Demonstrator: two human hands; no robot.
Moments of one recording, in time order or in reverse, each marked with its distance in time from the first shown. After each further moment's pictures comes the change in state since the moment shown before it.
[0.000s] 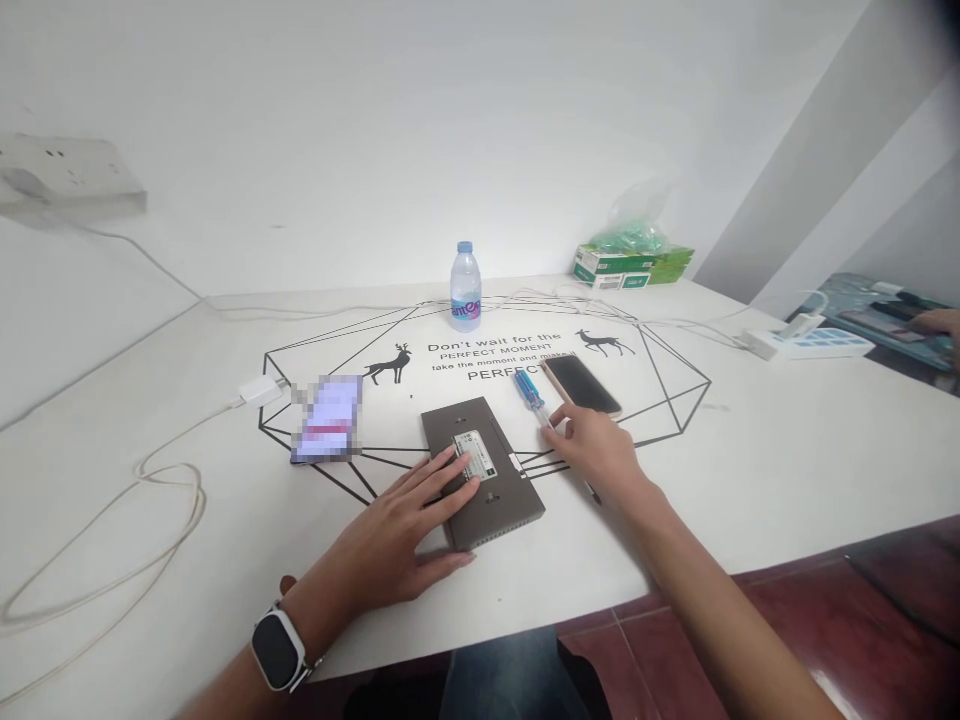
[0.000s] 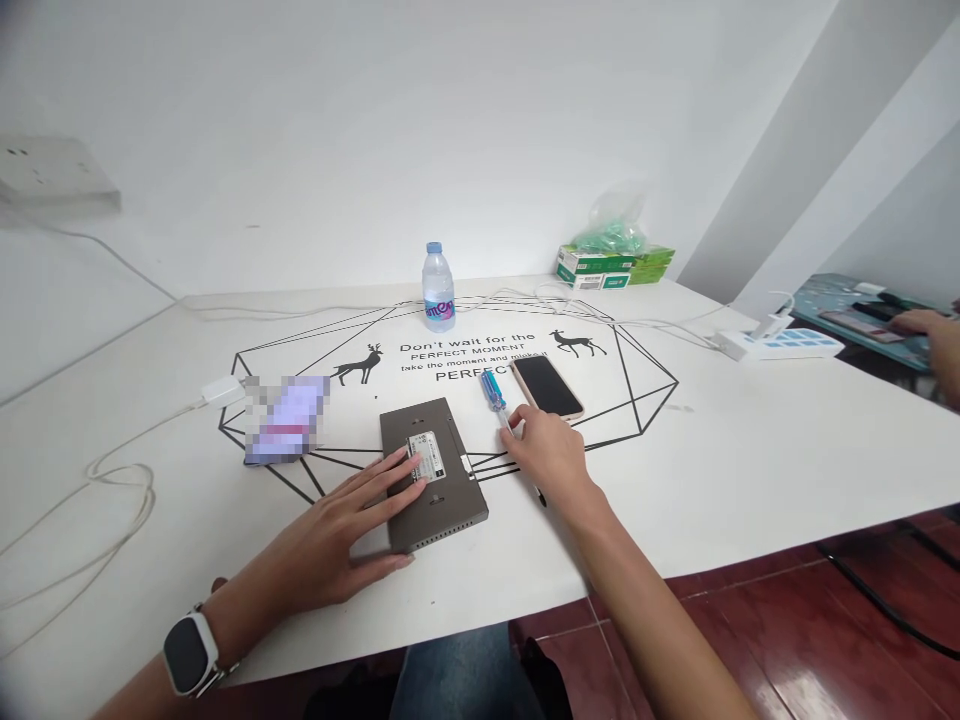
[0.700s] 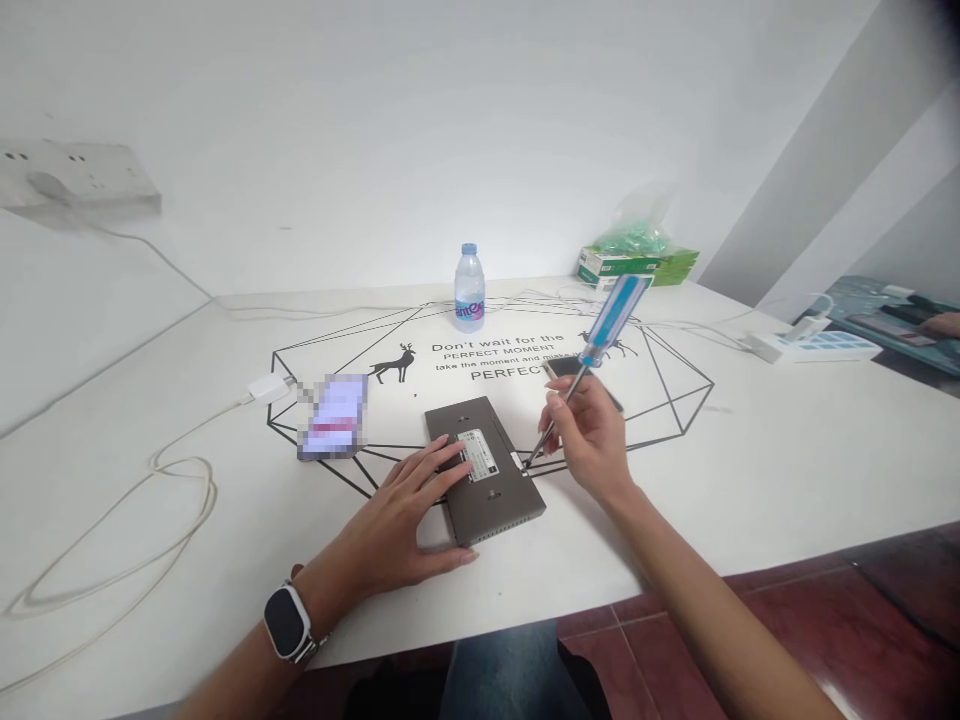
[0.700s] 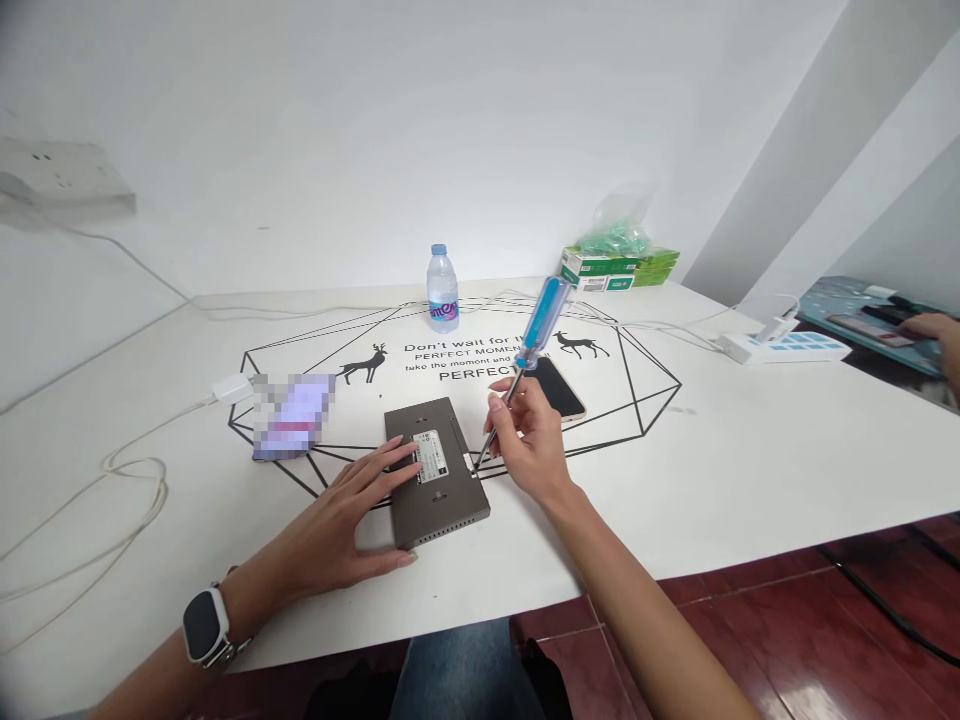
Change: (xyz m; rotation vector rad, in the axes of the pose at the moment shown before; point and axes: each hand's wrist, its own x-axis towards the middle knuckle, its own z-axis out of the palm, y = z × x) left_hand 0.000 -0.001 -0.001 -0.065 -0.009 -0.142; right_hand -0.018 -0.027 0.001 1.060 0.249 -0.460
